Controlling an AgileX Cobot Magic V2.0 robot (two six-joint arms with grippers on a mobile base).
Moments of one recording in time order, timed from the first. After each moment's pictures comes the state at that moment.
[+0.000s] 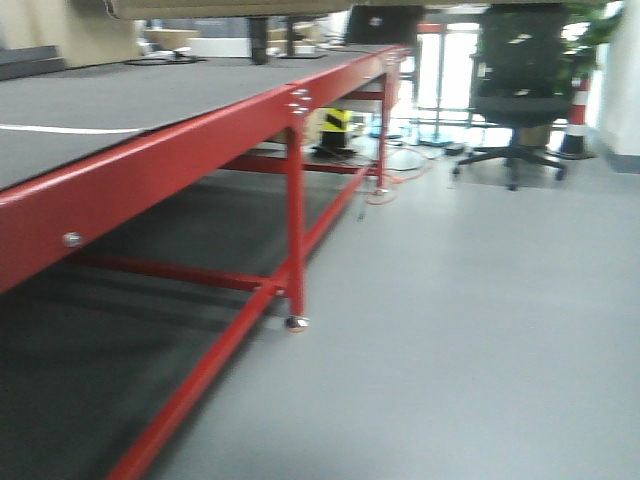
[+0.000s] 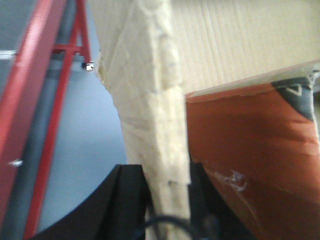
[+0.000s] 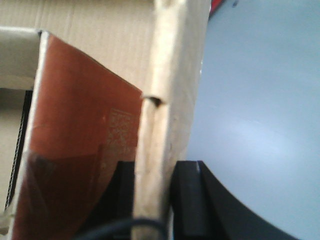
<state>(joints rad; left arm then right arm) -0.36 1.54 -2.07 -0.01 1.26 -0.15 0.18 1.31 -1.71 0.25 1.07 -0.11</state>
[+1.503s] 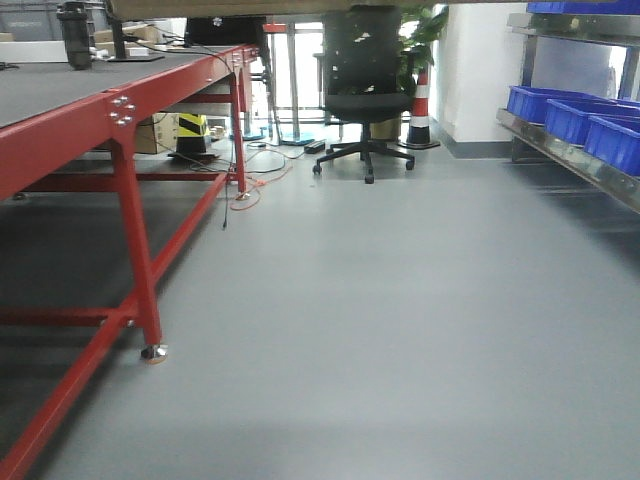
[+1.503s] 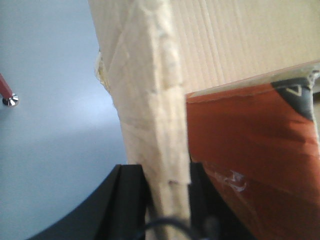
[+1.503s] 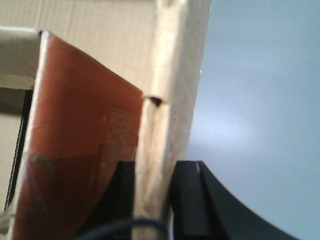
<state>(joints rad) -0.36 1.54 -2.07 -0.01 1.26 -0.15 0.18 1.31 -1.71 0.25 1.08 -0.11</state>
